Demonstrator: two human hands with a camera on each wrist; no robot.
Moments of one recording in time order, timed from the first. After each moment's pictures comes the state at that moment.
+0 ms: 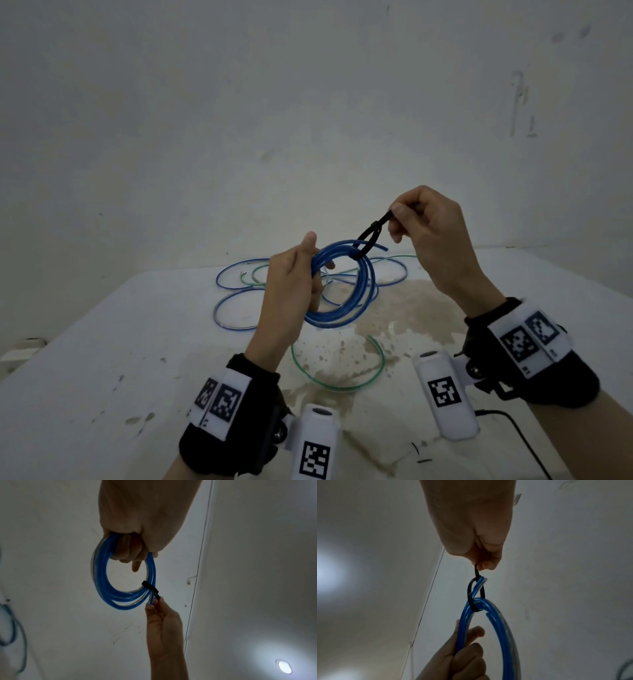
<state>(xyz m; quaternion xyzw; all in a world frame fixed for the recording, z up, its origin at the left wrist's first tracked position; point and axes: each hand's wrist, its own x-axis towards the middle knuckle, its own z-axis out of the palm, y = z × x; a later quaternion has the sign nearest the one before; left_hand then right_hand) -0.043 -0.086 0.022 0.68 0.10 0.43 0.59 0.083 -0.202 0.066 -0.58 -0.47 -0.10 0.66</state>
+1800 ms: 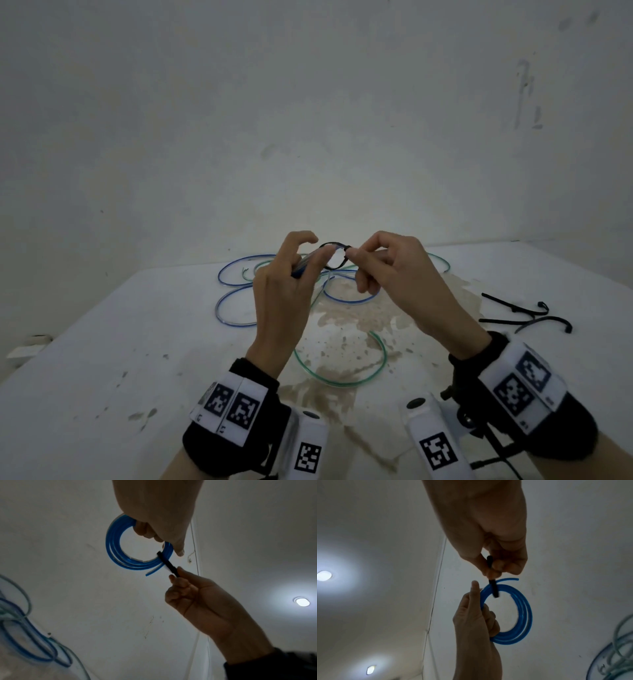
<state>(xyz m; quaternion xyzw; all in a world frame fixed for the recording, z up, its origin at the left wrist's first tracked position) -0.047 -0.078 0.005 0.75 0.06 0.60 0.25 0.045 -0.200 0.037 -0.62 -0.49 0.05 0.61</state>
